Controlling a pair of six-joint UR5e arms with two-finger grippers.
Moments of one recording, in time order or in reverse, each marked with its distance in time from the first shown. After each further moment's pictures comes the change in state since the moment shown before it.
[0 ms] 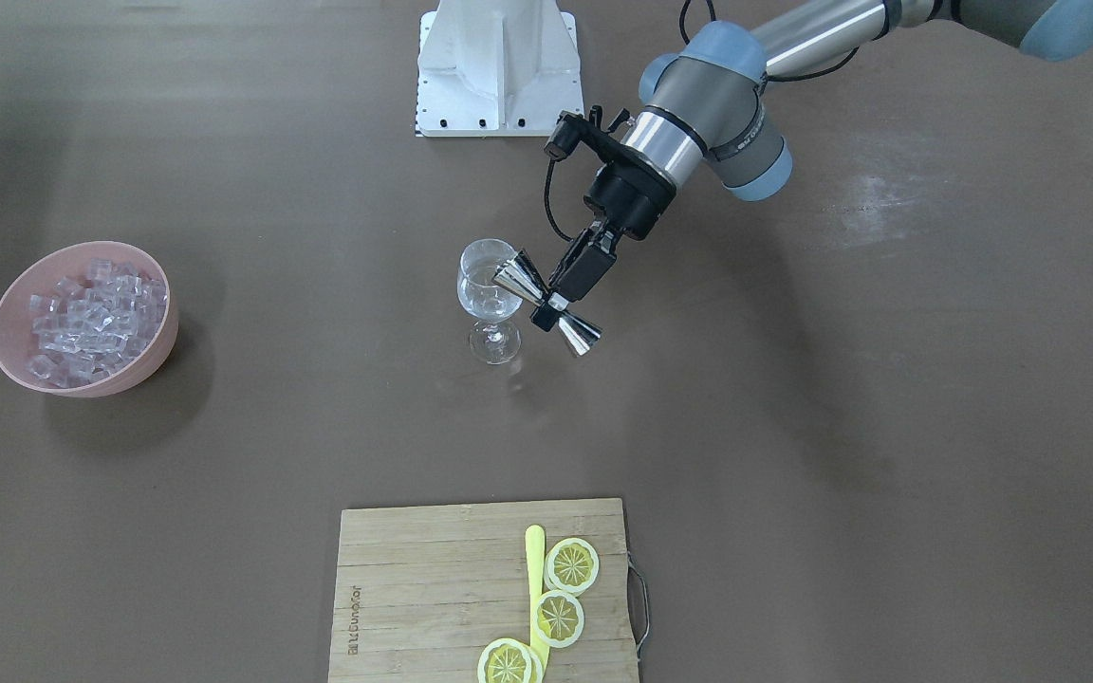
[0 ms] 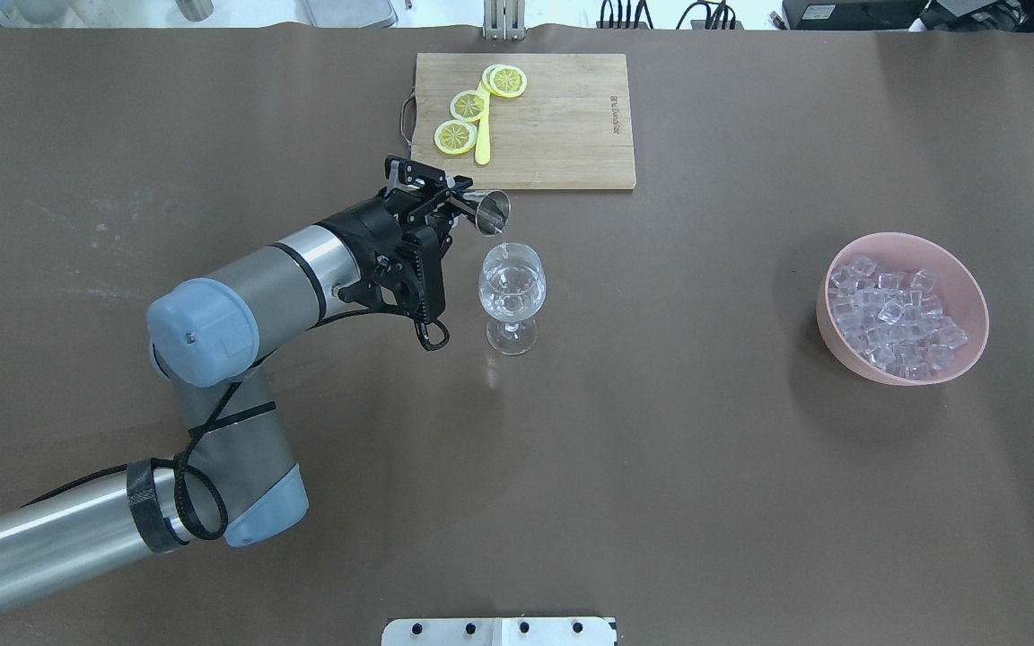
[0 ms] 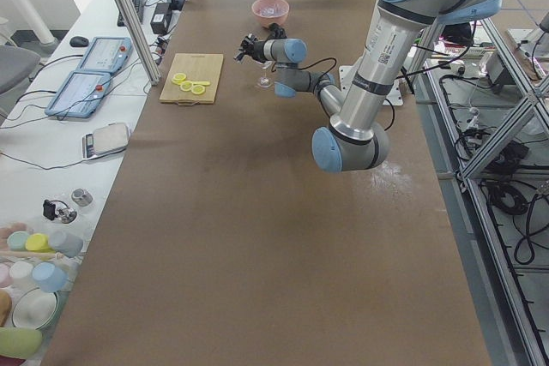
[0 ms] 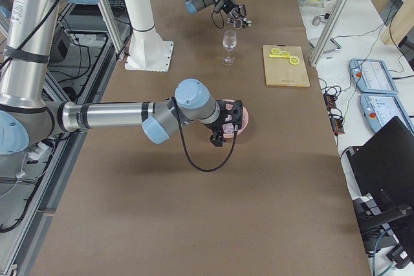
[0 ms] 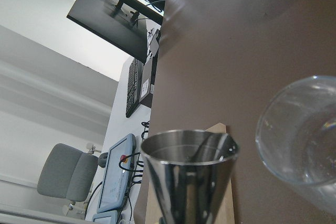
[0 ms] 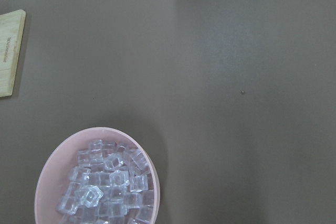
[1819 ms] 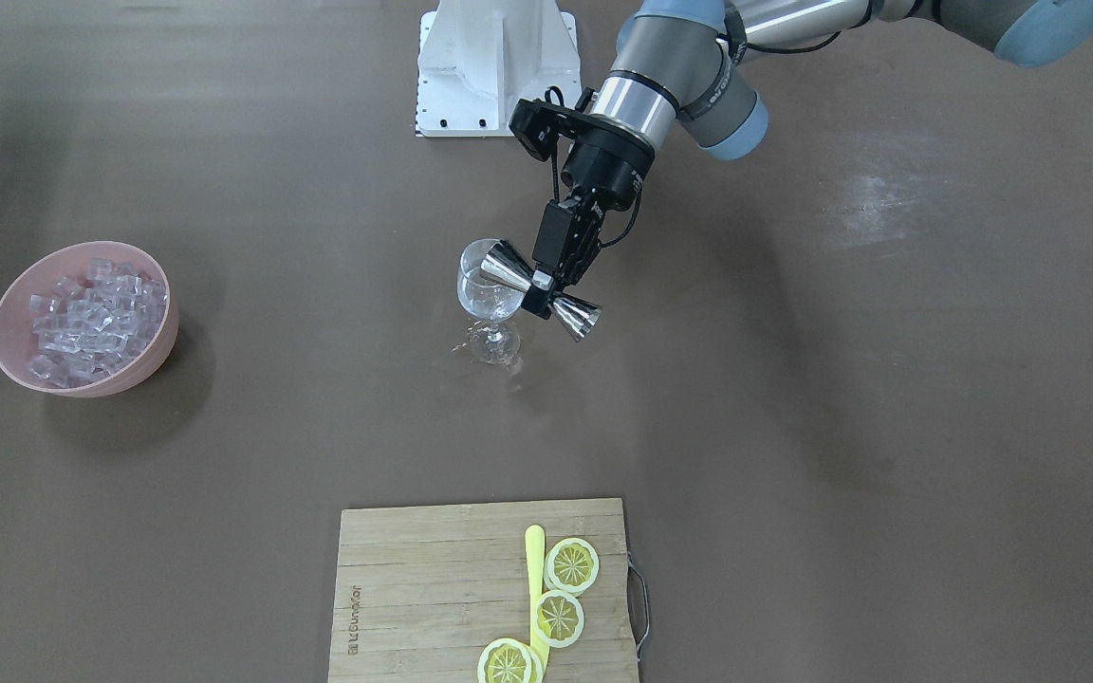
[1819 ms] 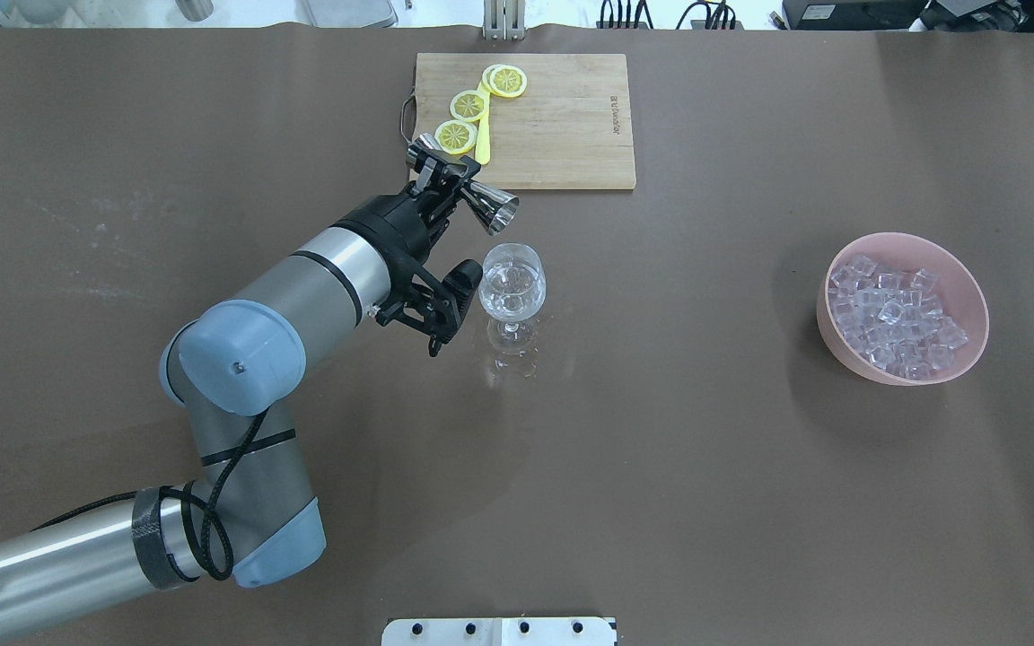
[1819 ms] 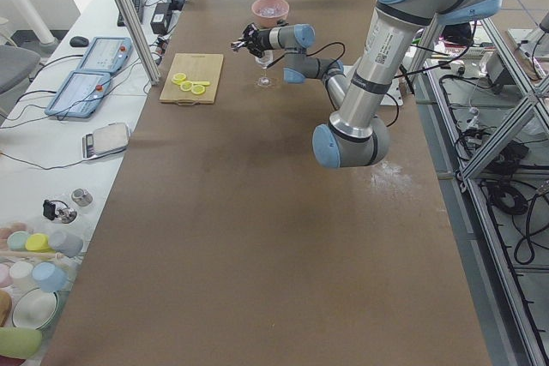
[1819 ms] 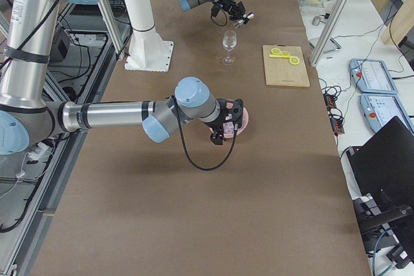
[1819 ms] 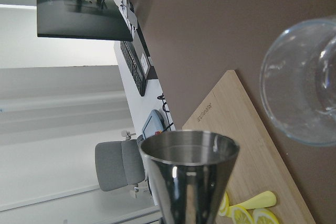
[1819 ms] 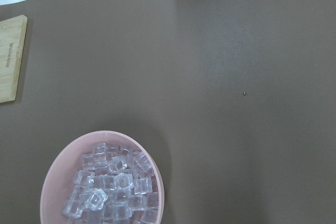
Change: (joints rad) left arm 0.050 -0.027 -0.097 0.209 0.182 0.408; right arm 0.003 0.002 0.008 -0.003 0.001 0.024
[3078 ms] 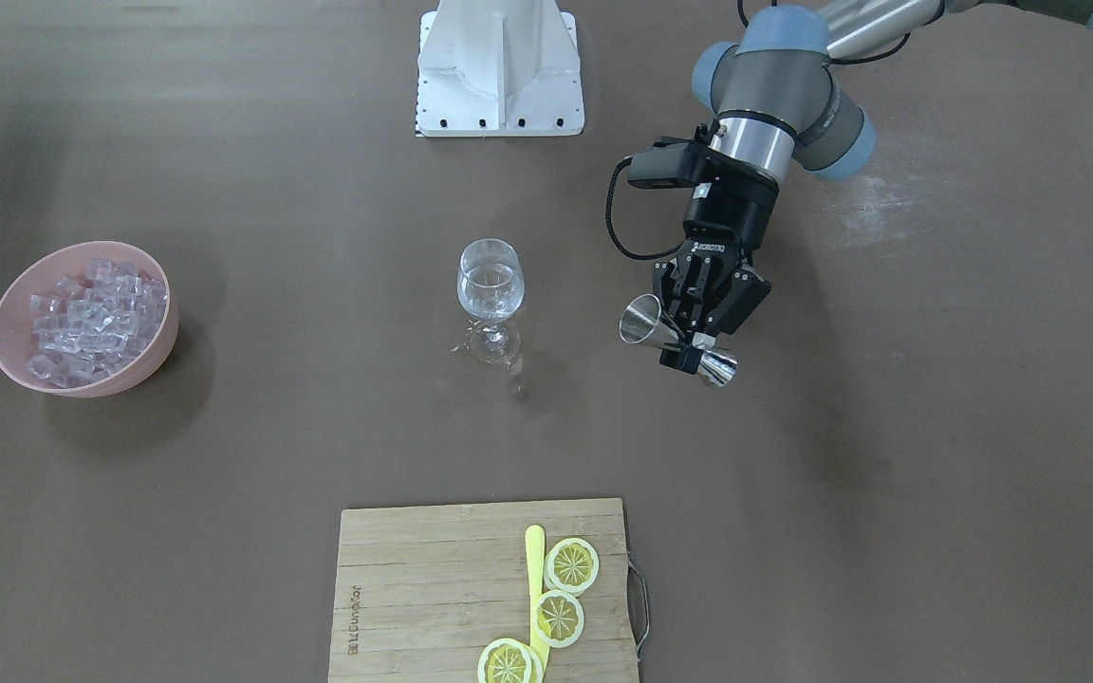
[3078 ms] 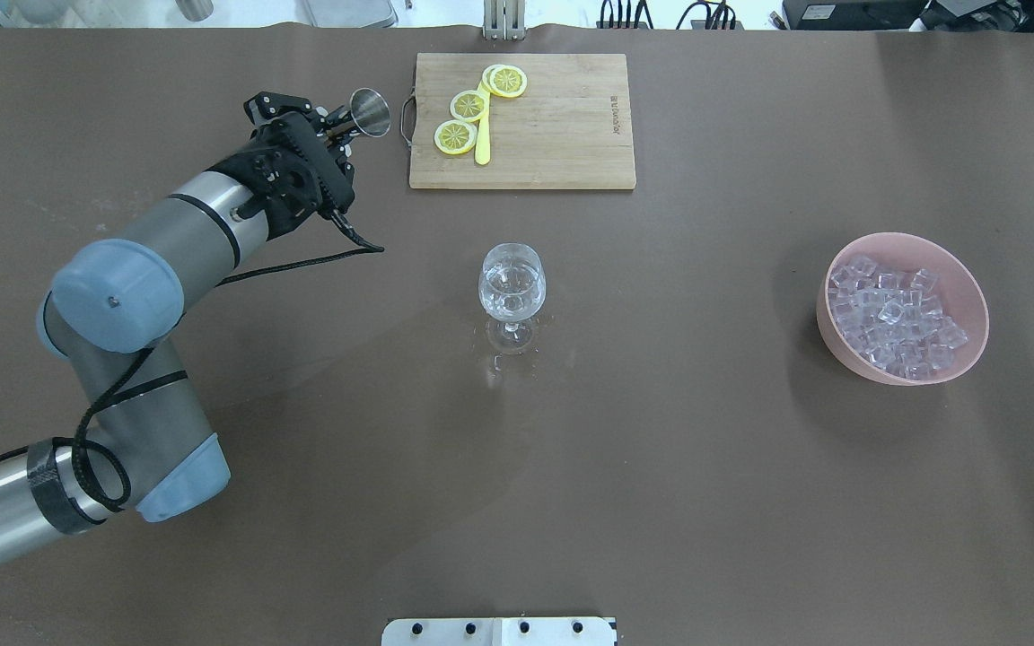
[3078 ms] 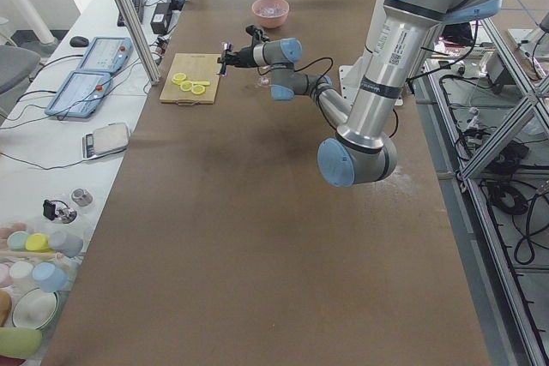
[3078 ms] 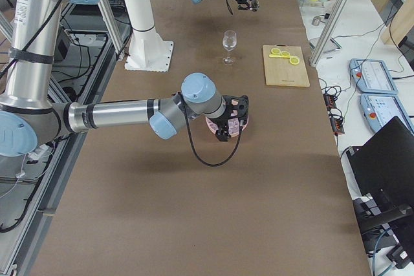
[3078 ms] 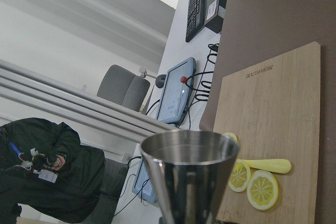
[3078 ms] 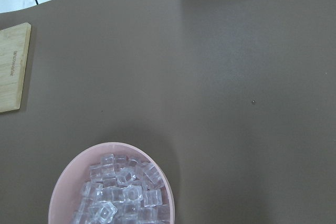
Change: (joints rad) left arm -0.156 0.169 -0.037 -0.025 -0.077 -1.070; right arm -0.027 0.045 -0.007 -0.014 -0.017 0.036
